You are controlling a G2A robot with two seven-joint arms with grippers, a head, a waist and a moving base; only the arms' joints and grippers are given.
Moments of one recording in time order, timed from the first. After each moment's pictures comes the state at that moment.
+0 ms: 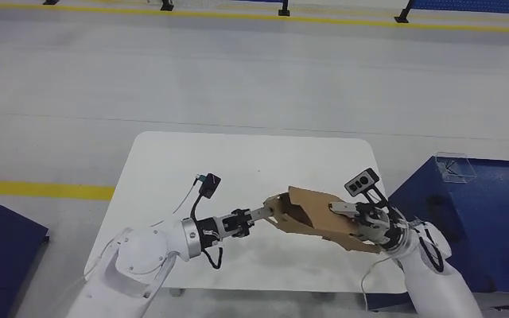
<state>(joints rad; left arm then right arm) 1.16 -1.17 -1.15 -1.94 -0.09 0.30 -0.81 -1.36 -1.00 1.50 -1.74 1.10 0.09 1.19</state>
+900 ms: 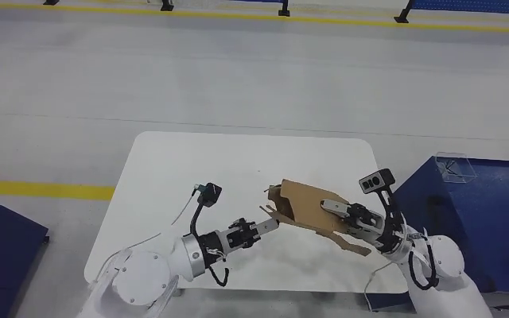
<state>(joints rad) 1.26 -1.16 -1.13 -2.11 0.03 0.34 -0.72 -1.46 -1.00 1.56 -1.88 0.78 -0.10 1.00</state>
